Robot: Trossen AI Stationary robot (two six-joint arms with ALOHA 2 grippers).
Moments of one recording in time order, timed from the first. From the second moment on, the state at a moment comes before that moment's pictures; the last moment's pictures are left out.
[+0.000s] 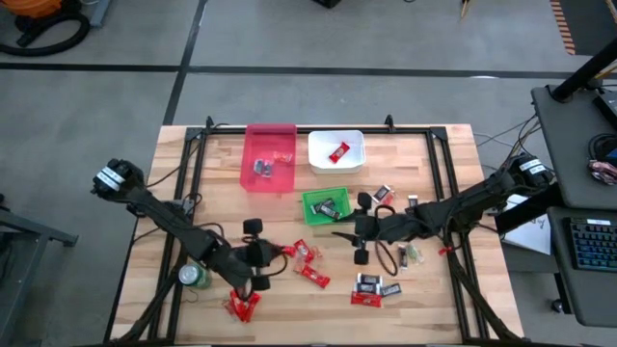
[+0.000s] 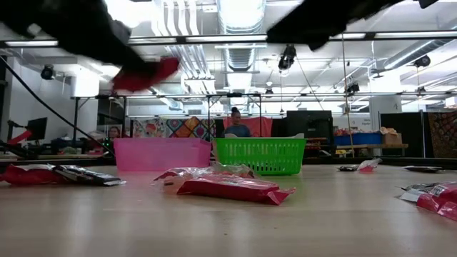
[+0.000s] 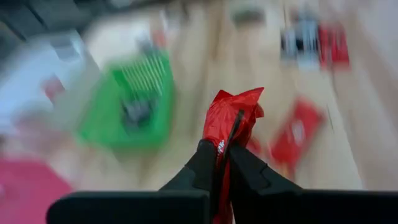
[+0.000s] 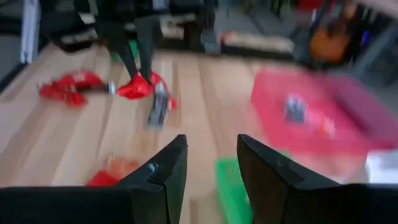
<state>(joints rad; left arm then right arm) -0.62 1.45 0.75 0.01 -0.78 -0.27 0.34 1.37 0.75 0.28 0.44 -0.02</state>
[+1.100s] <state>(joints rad) -0.62 1.79 0.49 1.57 -0.83 0.27 0.31 1.73 0.73 1.04 0.23 -0.12</state>
